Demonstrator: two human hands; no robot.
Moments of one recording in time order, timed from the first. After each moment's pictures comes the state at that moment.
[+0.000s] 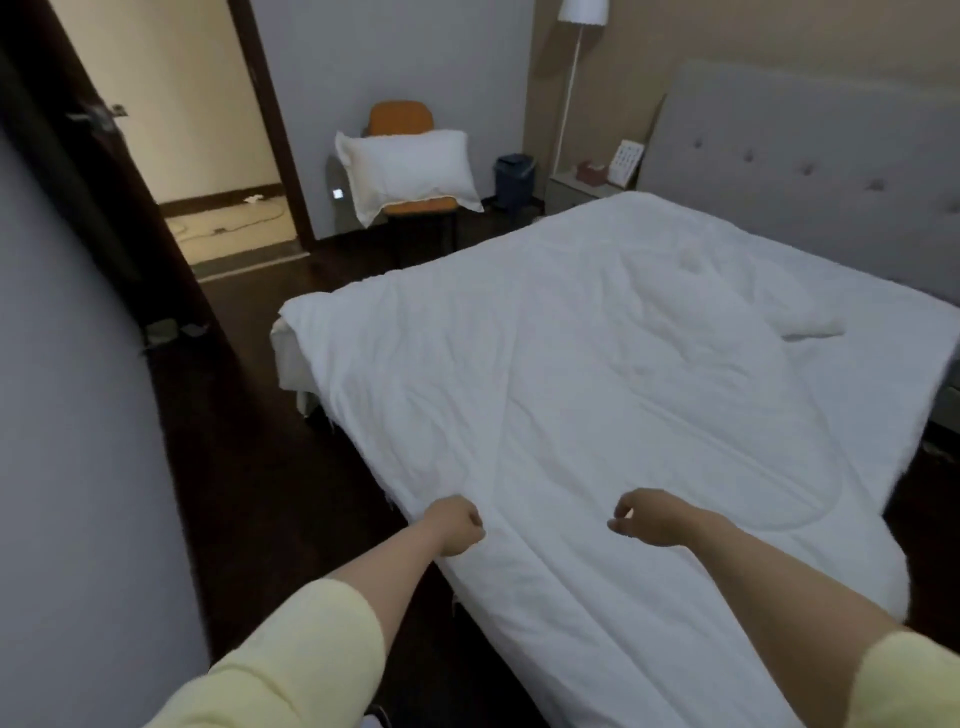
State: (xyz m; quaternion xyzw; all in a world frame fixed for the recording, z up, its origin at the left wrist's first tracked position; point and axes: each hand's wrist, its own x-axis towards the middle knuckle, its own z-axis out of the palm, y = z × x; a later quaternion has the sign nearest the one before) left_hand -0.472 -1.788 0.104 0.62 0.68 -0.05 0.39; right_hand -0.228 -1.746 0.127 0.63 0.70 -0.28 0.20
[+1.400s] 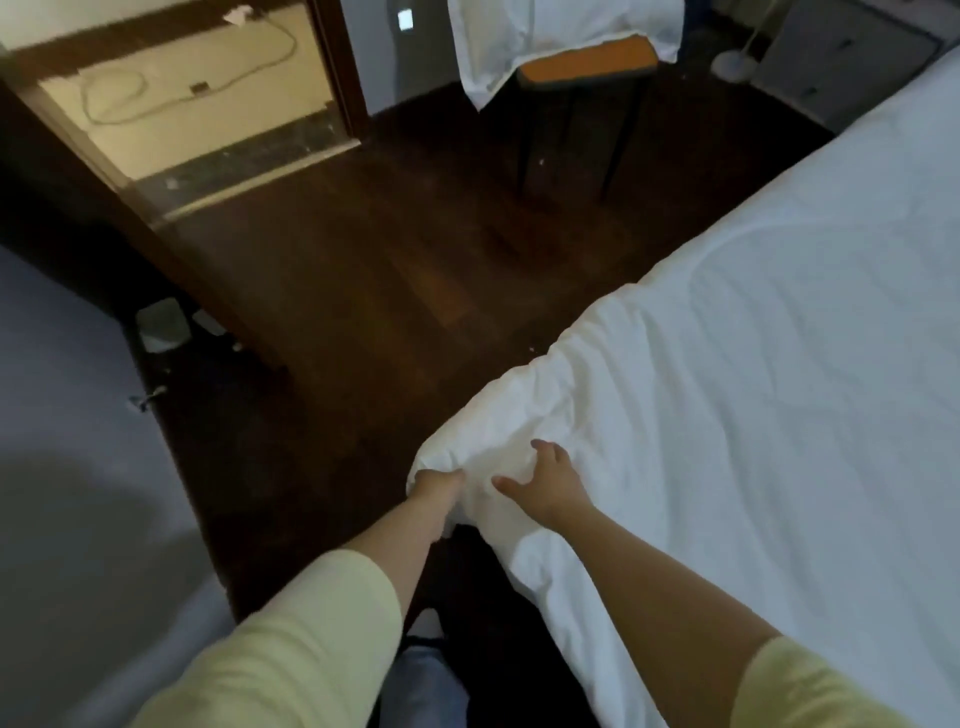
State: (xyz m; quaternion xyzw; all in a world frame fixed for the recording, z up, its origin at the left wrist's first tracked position) left_hand -1.195 -1.074 -0.124 0.05 0.79 0.15 0.59; right_hand -1.064 -1.054 -0.101 0.66 0.60 -0.44 0.09
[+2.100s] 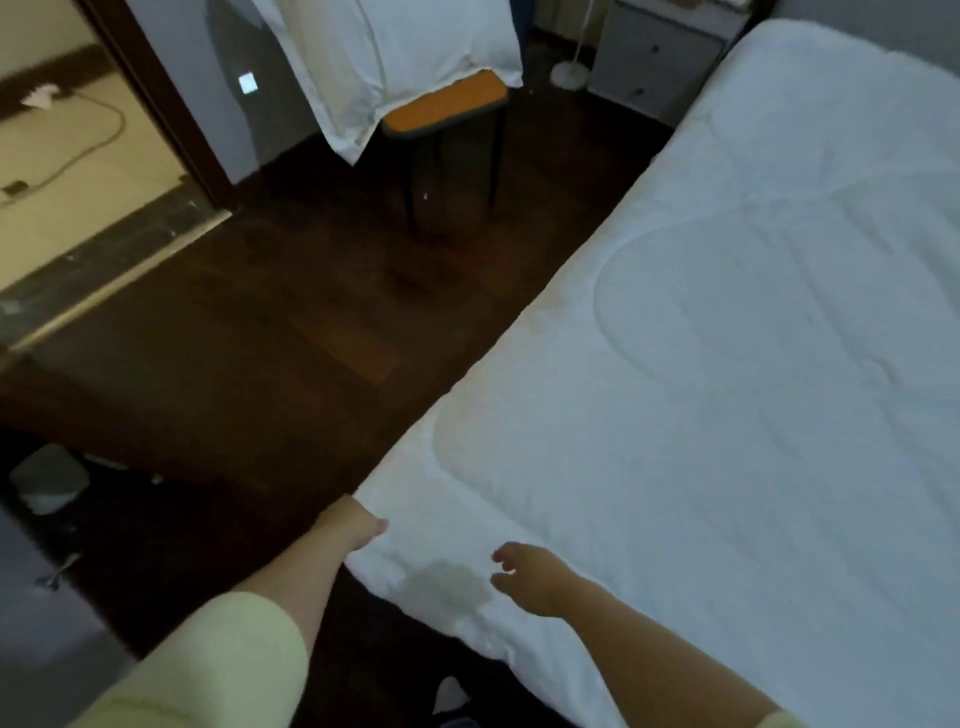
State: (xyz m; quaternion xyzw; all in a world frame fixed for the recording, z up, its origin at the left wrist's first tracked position) left_hand -1.294 -0.985 -0.103 0.39 0.78 -0.15 0.46; right_hand -1.082 -1.058 -0.090 0.64 0.52 -0.54 0.16
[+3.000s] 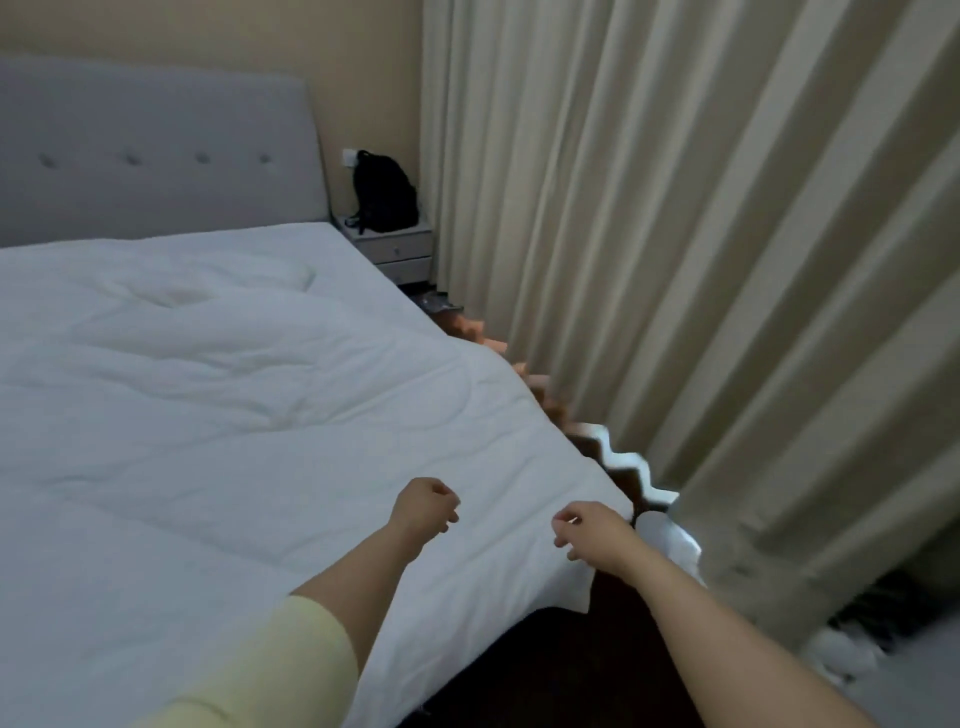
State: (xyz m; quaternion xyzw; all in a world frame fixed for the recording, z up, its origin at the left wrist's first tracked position) left_hand -0.549 -1.545 0.134 0.76 0.25 -0.13 0.58; right_hand -0.522 -1.755 0.156 0.92 0.01 -0.26 -0.30
